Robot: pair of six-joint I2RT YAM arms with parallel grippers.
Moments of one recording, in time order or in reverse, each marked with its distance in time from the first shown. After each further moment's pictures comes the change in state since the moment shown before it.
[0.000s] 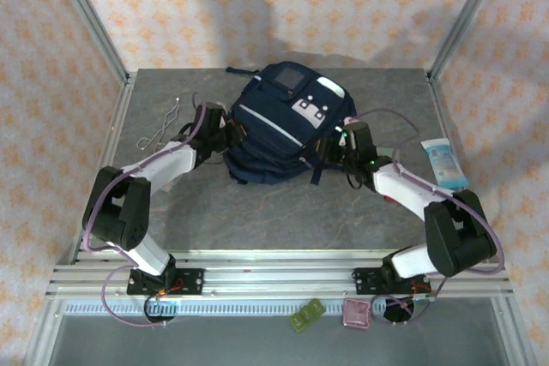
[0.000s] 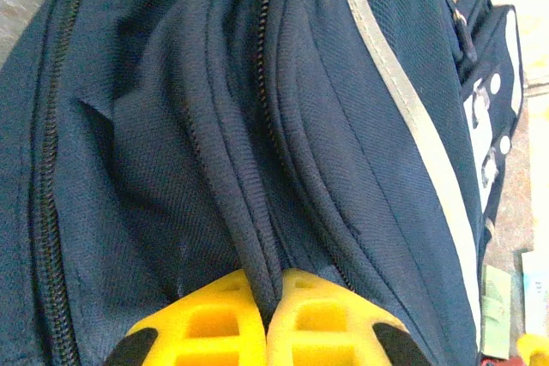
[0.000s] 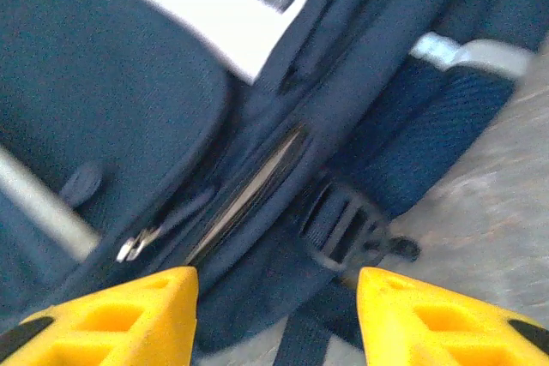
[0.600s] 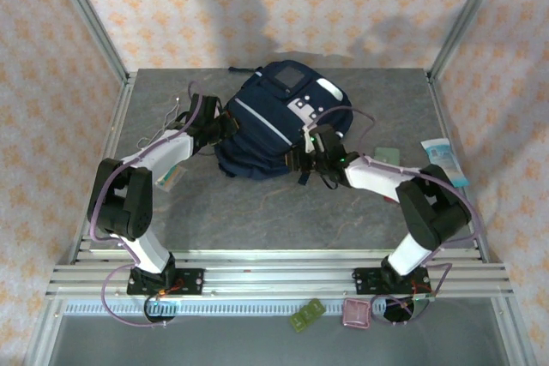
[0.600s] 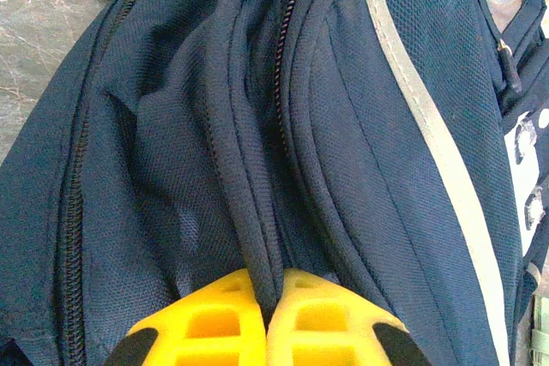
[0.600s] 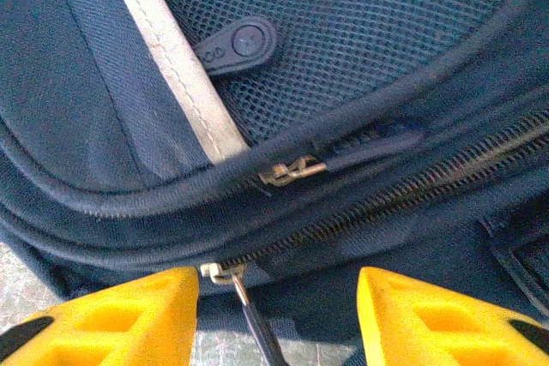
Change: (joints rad) left arm 0.053 0.067 0.112 -0.105 -0.022 0.091; right arm 0.184 0.230 0.141 0.027 -0.045 -0.132
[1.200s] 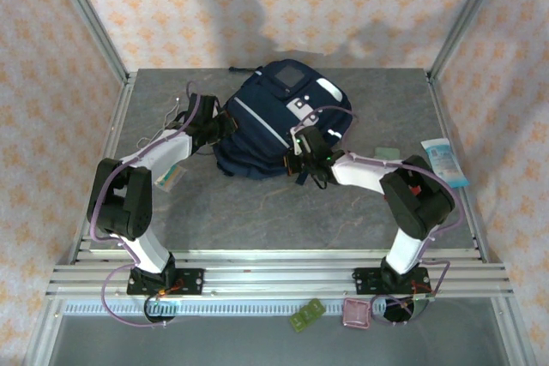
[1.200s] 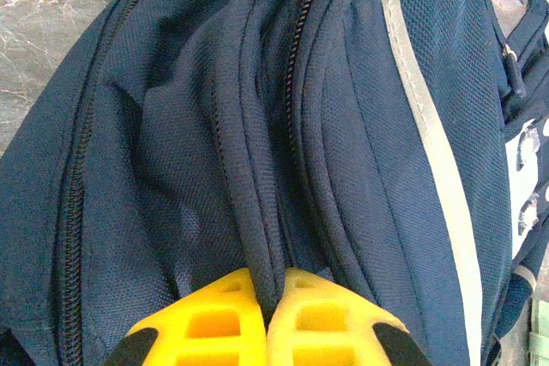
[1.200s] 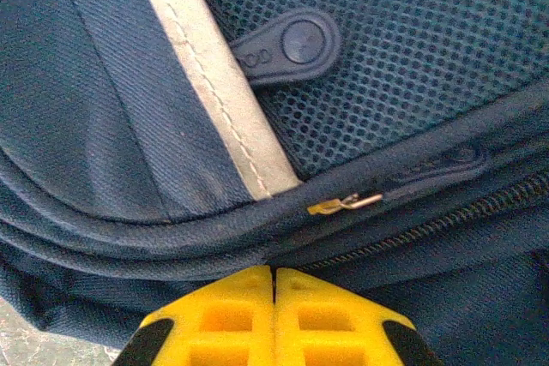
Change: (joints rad) left arm 0.015 0.000 0.000 0.001 0.014 0.000; right arm 0.055 0.093 0.064 -0.027 0.077 -0.031
